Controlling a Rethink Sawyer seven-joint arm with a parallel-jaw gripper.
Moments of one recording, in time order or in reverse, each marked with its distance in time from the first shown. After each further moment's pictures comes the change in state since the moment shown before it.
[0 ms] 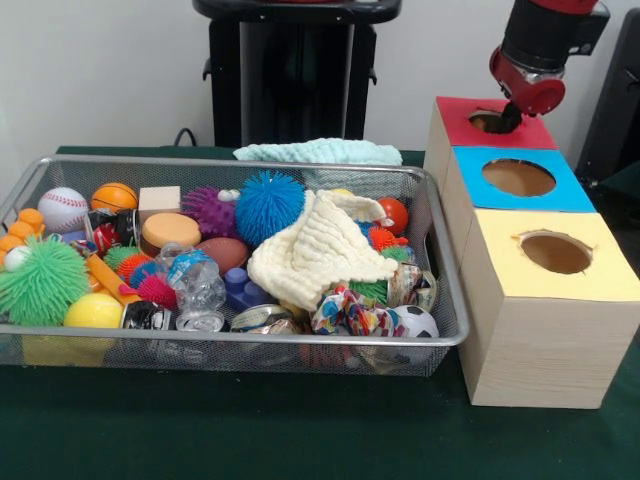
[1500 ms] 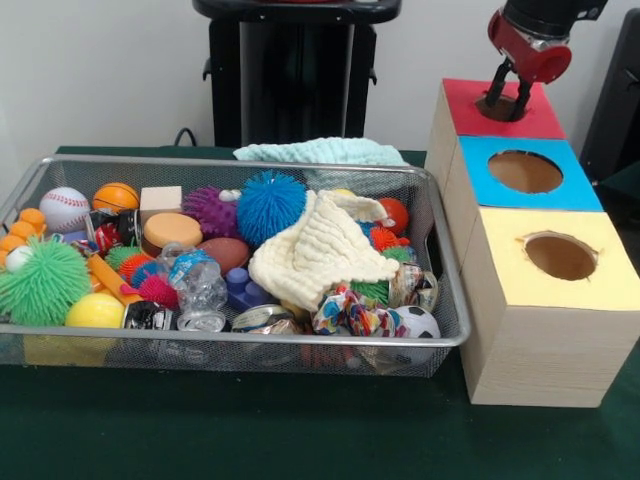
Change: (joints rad) arm 0.003 -0.020 -0.132 -0.103 -0.166 0.200 0.006
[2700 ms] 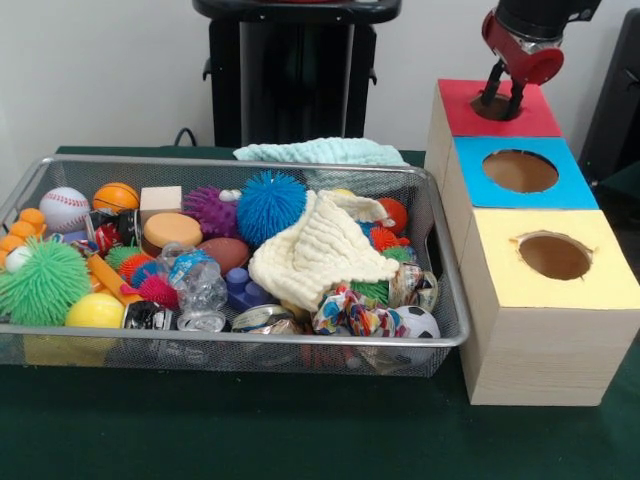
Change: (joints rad) arm -0.077 -0.045 0.058 -0.001 -0.087 0.017 0.053
